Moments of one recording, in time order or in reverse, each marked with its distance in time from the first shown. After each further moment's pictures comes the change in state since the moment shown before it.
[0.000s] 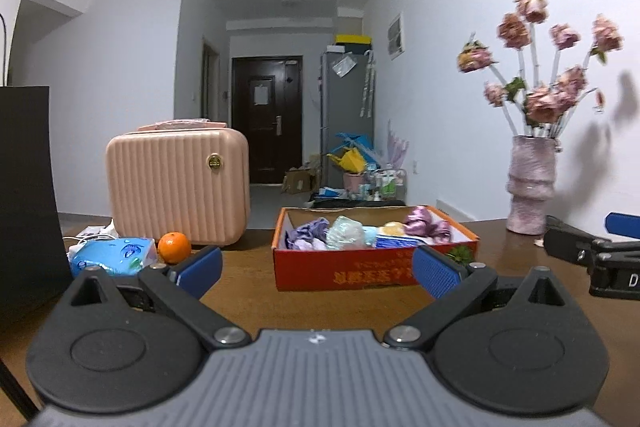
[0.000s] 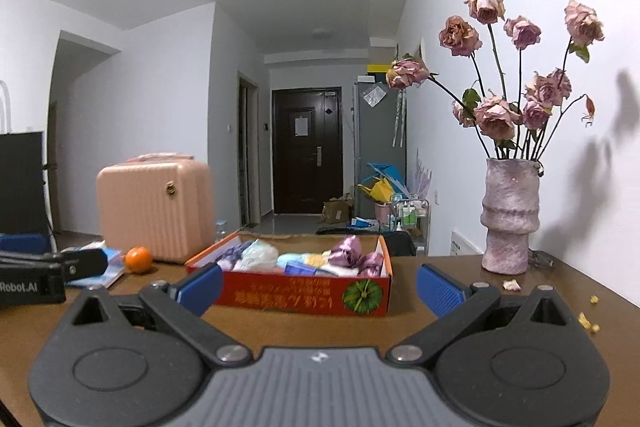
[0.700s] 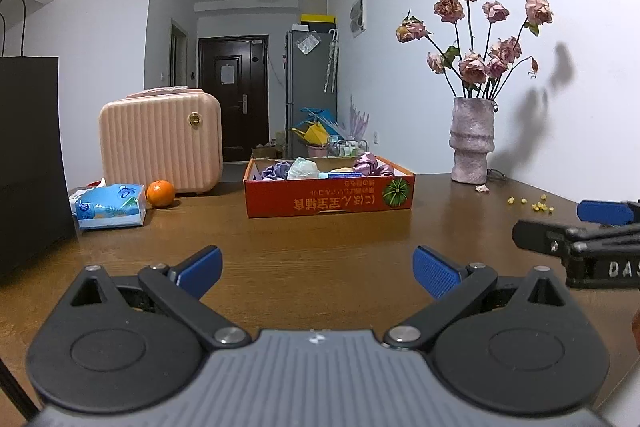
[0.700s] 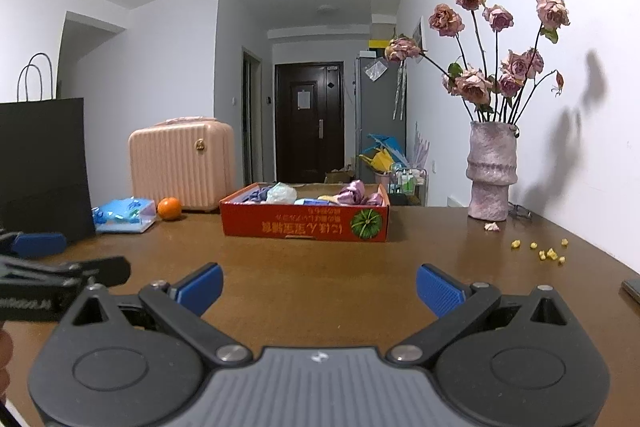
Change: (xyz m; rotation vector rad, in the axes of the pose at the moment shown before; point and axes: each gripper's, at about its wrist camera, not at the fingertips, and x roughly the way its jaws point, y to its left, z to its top) left arm -0.122 -0.008 -0.064 0.026 0.062 -0.120; right arm -0.113 0.023 -0.048 0.003 0.085 0.003
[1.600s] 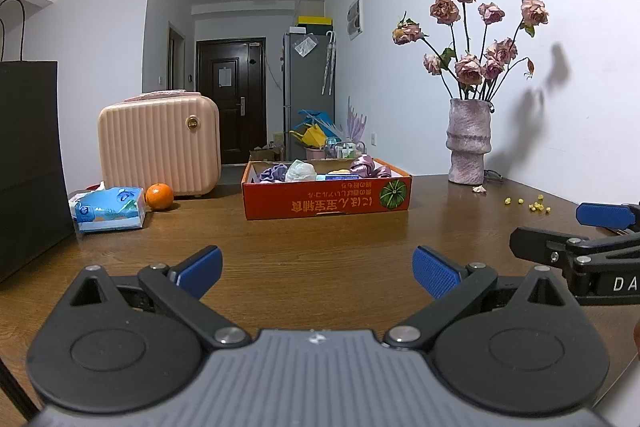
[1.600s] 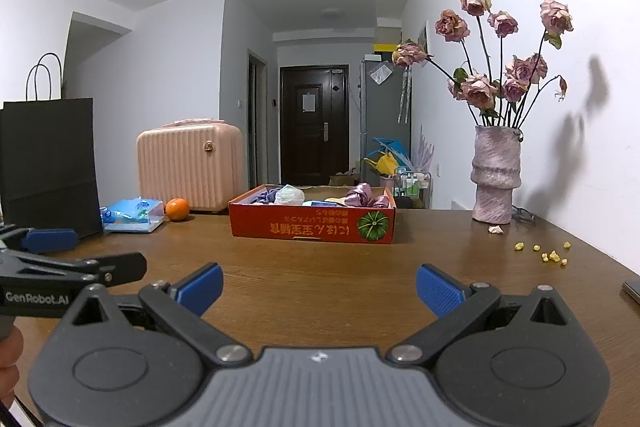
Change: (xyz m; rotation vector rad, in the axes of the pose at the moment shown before) left arm -0.007 0.001 -0.003 0.008 -0.006 -0.007; right arm -0.008 0.006 -0.002 -0.009 -0.013 0.009
